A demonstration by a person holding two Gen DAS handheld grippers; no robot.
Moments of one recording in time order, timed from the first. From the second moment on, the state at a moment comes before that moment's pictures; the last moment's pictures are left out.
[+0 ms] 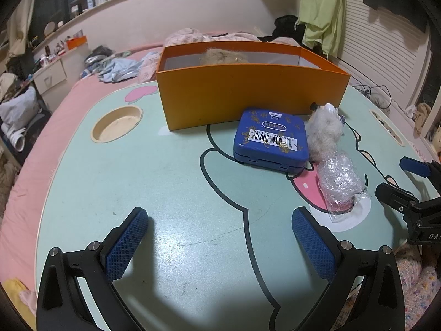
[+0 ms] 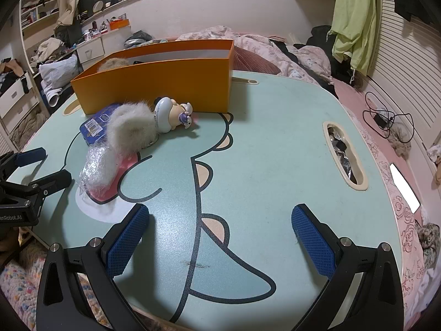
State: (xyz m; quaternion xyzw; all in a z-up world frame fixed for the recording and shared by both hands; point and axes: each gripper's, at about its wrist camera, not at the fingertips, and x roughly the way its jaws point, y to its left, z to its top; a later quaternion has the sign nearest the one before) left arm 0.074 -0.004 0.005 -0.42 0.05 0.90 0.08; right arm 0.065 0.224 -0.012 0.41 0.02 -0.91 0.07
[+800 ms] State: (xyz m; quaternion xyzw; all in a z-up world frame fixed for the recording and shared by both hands) left arm 0.075 -0.004 0.005 -0.42 0.05 0.90 0.08; right arm 0.076 0.165 0.039 0.35 0.07 -0.92 0.17
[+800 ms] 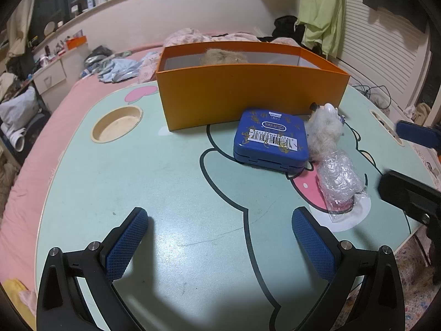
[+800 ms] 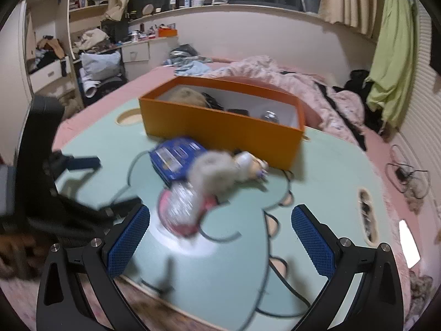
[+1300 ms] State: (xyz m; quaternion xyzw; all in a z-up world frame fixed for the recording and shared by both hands) left arm 0.075 -0.004 0.005 -0.42 0.05 0.90 0.08; right arm 0.051 0.164 0.001 0.43 0.03 -0.88 0.18
